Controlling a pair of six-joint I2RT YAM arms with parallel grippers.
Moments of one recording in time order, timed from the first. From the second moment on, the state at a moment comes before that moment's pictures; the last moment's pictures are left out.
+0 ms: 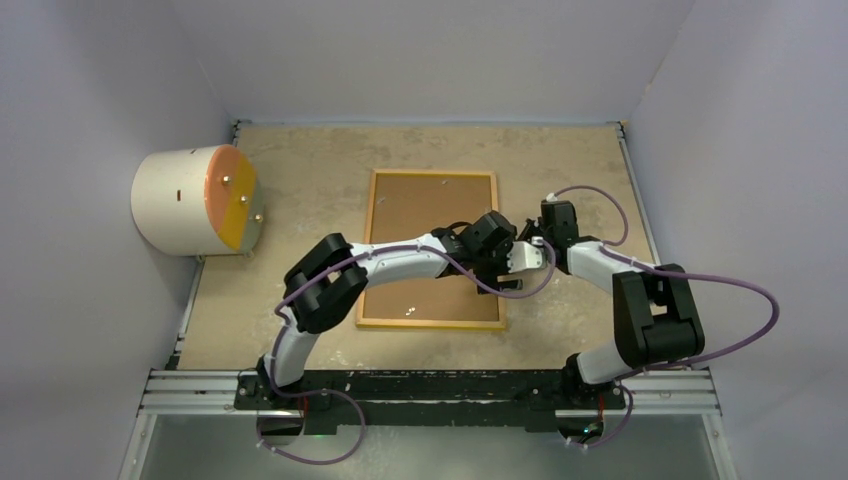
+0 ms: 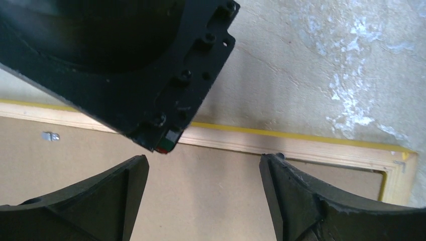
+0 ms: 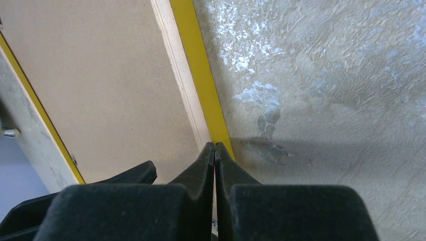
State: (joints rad) left arm -1.03 2.07 1.53 -0.26 0.12 0.50; right arm 0.17 1.50 0.69 -0.12 -0.27 0.71
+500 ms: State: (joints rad) left arm -1.04 2.09 1.52 -0.18 0.07 0.61; right arm 0.17 1.50 0.68 -0.11 -0.28 0.70
